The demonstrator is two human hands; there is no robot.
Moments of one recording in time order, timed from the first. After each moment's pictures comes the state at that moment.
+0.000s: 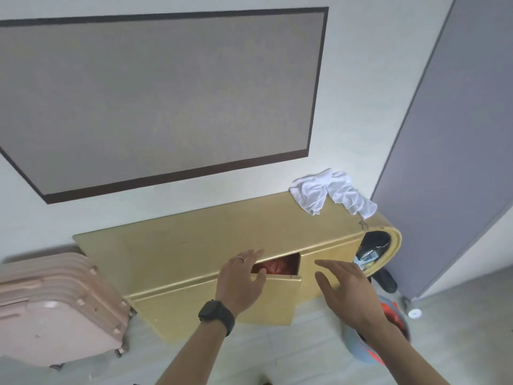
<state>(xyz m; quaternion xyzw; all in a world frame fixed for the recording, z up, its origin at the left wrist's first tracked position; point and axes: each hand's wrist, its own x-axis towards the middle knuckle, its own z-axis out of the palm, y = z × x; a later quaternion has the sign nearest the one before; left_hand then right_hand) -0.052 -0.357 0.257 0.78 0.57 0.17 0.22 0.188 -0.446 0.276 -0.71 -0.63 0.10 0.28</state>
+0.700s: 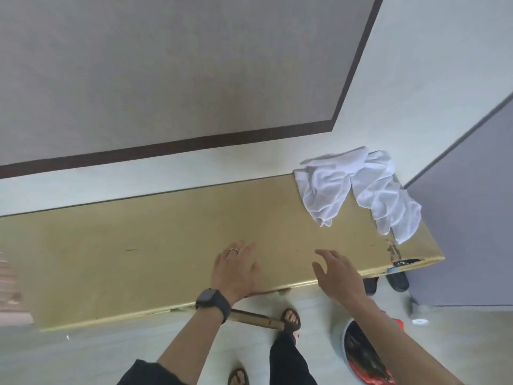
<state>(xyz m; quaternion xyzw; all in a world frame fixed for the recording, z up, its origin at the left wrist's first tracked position) 0.089 -0.063 0.129 0.71 0.65 0.00 0.26 0.345 -0.088 0.114 -0.74 -0.60 0.29 0.04</state>
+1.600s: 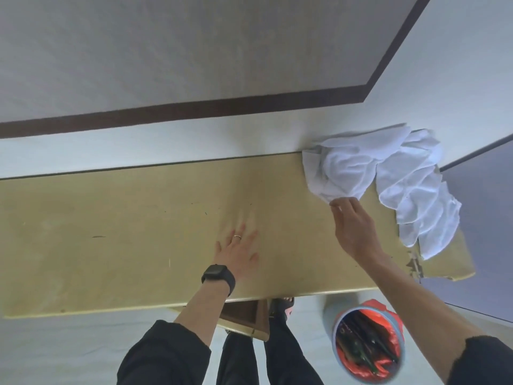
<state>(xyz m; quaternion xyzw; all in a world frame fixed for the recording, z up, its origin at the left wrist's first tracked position) 0.131 0.025 0.030 0.65 0.65 -0.18 0.36 0.412 0.066 0.046 -0.68 -0.67 0.20 0.20</state>
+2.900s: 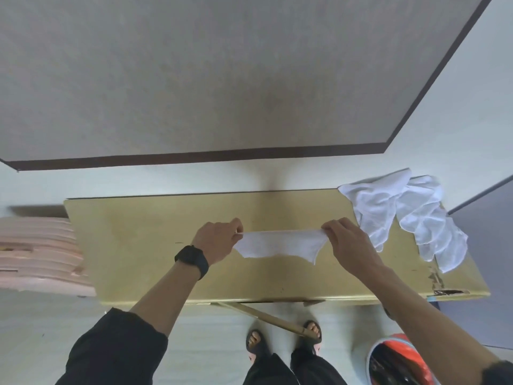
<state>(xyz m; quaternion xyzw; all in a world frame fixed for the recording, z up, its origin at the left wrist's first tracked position) -0.061 -0.005 0.219 0.74 0.64 -0.06 0.19 0.268 -0.011 0.196 -0.62 -0.75 0.19 0.14</state>
